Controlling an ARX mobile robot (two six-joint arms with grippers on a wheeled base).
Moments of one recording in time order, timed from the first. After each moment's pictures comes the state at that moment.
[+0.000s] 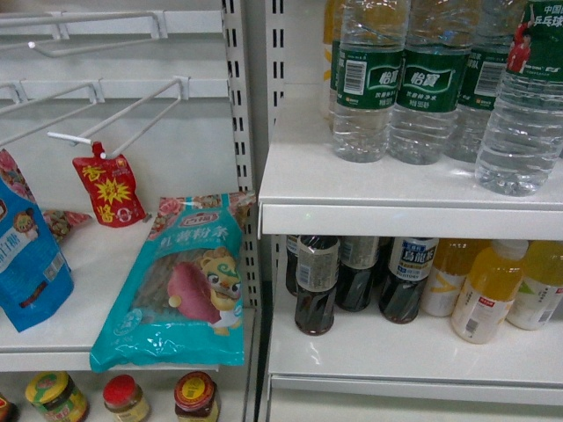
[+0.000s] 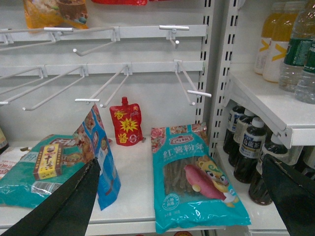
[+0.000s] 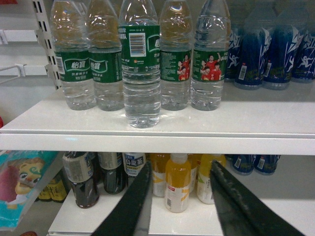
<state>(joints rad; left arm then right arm) 0.00 0.01 0.01 0.00 0.00 0.00 0.00 0.00 0.01 0.00 0.00 0.00</state>
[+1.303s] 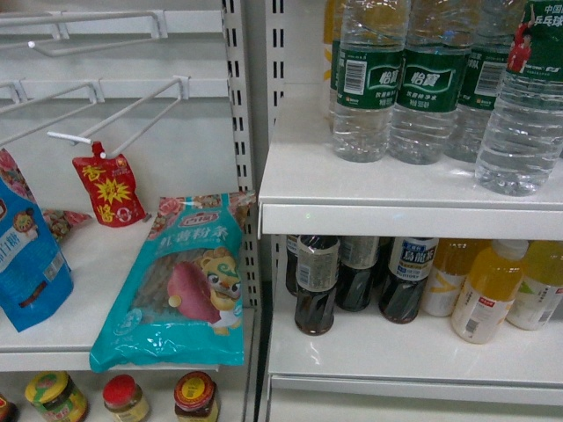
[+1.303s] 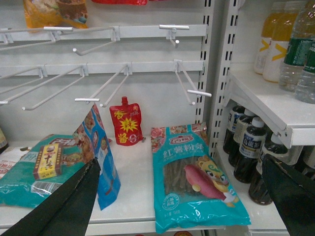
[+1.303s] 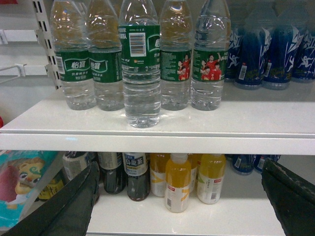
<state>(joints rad) 0.00 0.01 0.01 0.00 0.00 0.00 0.00 0.00 0.01 0.00 0.00 0.00</state>
